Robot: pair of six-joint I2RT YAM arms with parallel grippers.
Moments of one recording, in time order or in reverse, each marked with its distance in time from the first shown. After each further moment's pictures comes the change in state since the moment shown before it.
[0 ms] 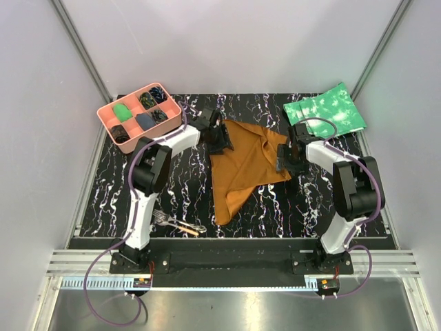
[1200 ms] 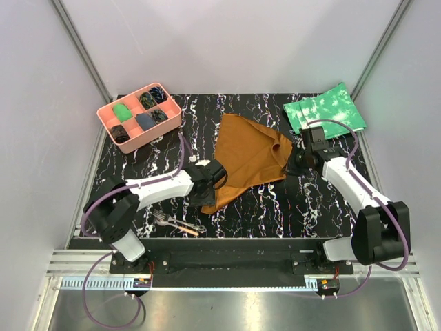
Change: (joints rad) left arm -0.356 -0.602 -0.667 -0.328 -0.419 -0.126; right arm 0.000 -0.384 -0.124 -0.064 -0.203 0.154
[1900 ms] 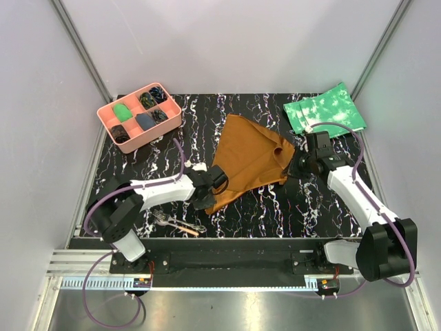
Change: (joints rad) left arm -0.028 0.037 -0.048 0.066 -0.058 -0.214; right arm 0.000 -0.111 -0.060 0.000 -0.024 0.005
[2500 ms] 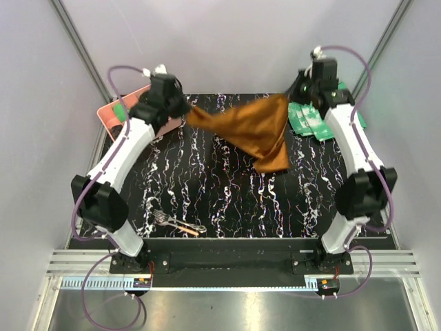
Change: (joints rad) left arm 0.478 -0.025 0.621 0.100 0.165 0.368; right arm -0.041 0.423 0.772 0.000 0.071 -0.017
